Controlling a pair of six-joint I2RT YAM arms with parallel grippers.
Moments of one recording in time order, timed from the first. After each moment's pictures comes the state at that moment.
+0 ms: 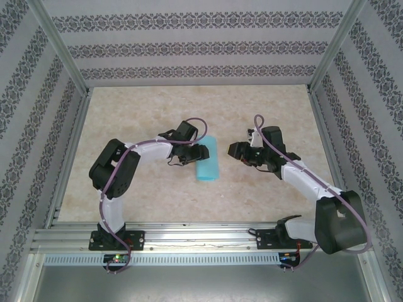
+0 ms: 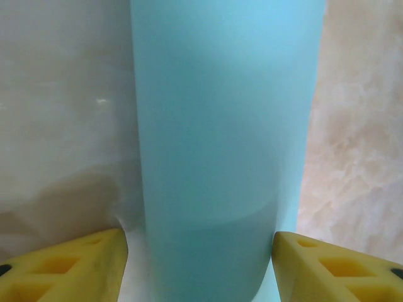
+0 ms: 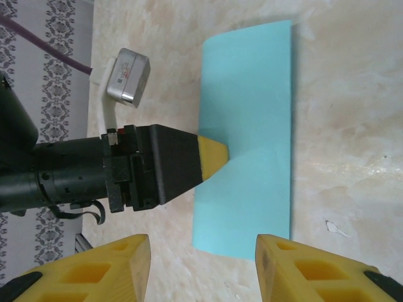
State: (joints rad) left arm -0.57 1.92 1.20 -0.34 0.28 -0.75; right arm 0.25 1.27 0.67 -0.14 -0.65 0.70
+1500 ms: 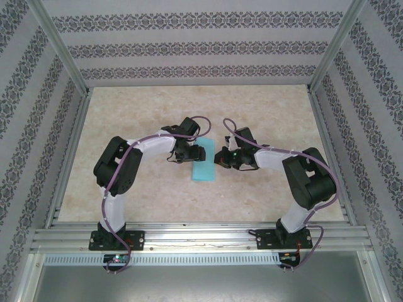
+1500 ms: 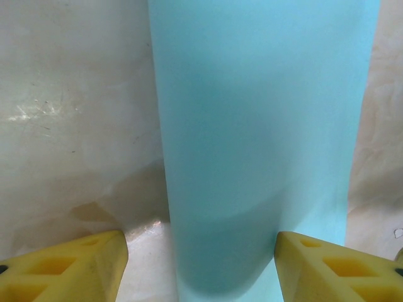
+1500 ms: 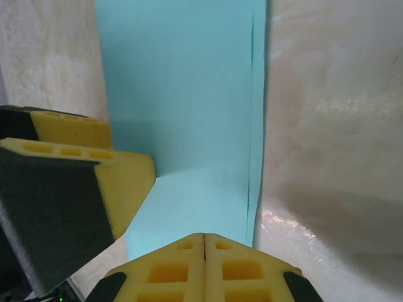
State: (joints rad) left arm -0.57 1.99 1.34 -0.59 0.21 -0.57; right arm 0.41 1.70 0.81 -0.05 -0.58 0.74
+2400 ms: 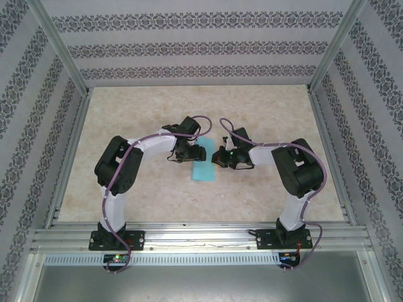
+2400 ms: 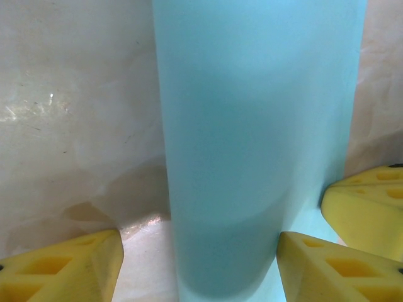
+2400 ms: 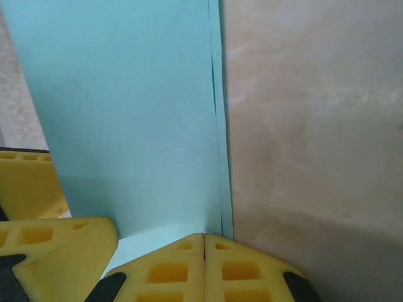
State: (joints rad) left arm -0.57 2.00 1.37 -0.61 0.23 -0.56; right arm 0.41 1.85 0.86 0.02 -0.59 0.79
